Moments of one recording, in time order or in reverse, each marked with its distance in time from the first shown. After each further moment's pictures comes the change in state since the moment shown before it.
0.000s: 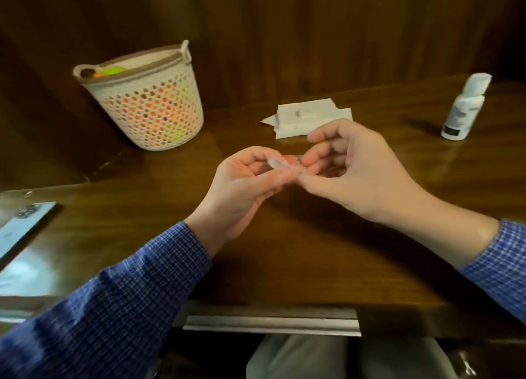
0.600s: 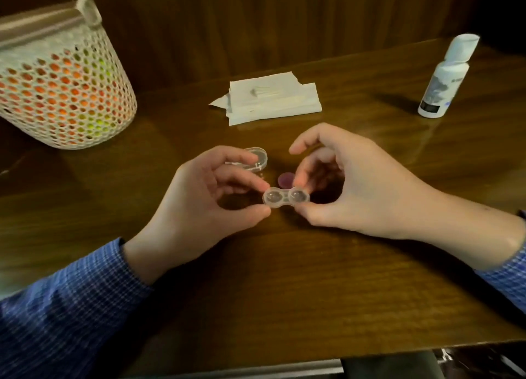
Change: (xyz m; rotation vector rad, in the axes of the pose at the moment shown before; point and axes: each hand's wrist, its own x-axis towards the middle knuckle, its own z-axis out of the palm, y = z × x) left_hand 0.029 -0.019 0.002 0.719 -0.089 0.047; right_hand 0.007 0.049 -0.035 -0.232 -0.223 0.060
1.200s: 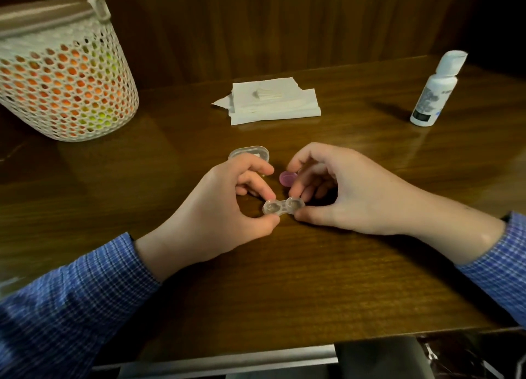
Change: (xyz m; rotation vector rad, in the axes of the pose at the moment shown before) left_hand -0.002 -0.004 0.011 0.306 -0.047 0.076; right_hand 0.000 0.004 0.005 -0.005 -0.125 0.044
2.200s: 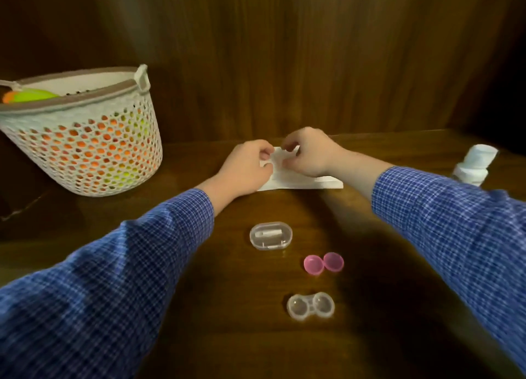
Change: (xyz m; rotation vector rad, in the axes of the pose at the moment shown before) left_hand 0.194 -0.087 -0.037 0.169 0.199 -0.102; right_hand 0.227 0.037 -0.053 -0.463 0.178 0.077
